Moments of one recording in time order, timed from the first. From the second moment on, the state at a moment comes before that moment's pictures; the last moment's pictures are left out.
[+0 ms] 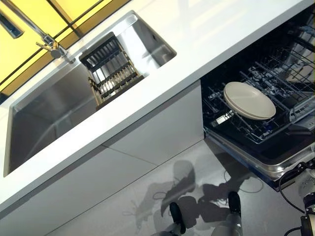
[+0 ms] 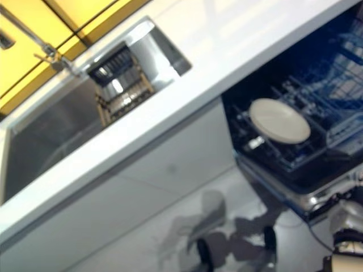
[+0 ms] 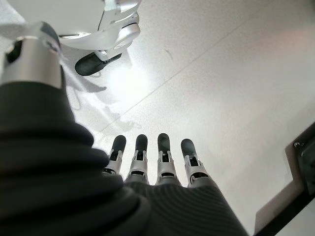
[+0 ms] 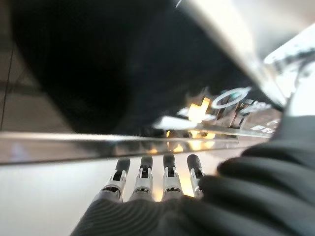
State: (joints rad) left arm -0.03 0.25 -0.37 1.16 -0.22 0.09 -0.12; right arm -0.53 -0.82 -0.22 1.07 0.69 0.08 -0.67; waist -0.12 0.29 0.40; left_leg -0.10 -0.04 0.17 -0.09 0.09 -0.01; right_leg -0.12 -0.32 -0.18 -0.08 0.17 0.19
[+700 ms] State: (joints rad) left arm -0.05 0.25 -0.41 1.16 -0.21 0.10 -0.13; right arm -0.60 -0.81 -0.15 1.16 0.64 0.25 -1.22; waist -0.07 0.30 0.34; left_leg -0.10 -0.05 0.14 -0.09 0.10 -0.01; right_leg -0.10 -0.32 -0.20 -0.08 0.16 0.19
